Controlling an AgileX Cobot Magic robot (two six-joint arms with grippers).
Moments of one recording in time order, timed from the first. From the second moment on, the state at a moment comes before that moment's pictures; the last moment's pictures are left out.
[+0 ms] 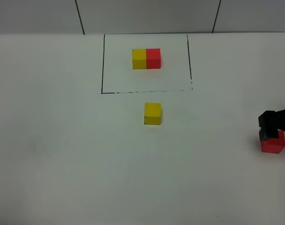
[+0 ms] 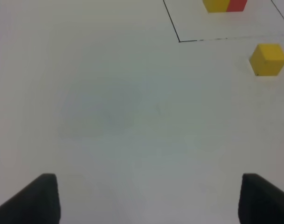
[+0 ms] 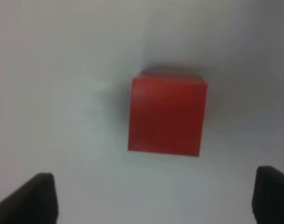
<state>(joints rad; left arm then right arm) -0.05 0.00 -0.50 -0.13 1.06 0.10 0.01 1.56 -0.82 0.12 0.68 -0.01</state>
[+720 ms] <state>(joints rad) -0.05 0.00 -0.50 -0.13 1.06 0.10 0.01 1.75 -0.85 0.12 0.60 -0.02</state>
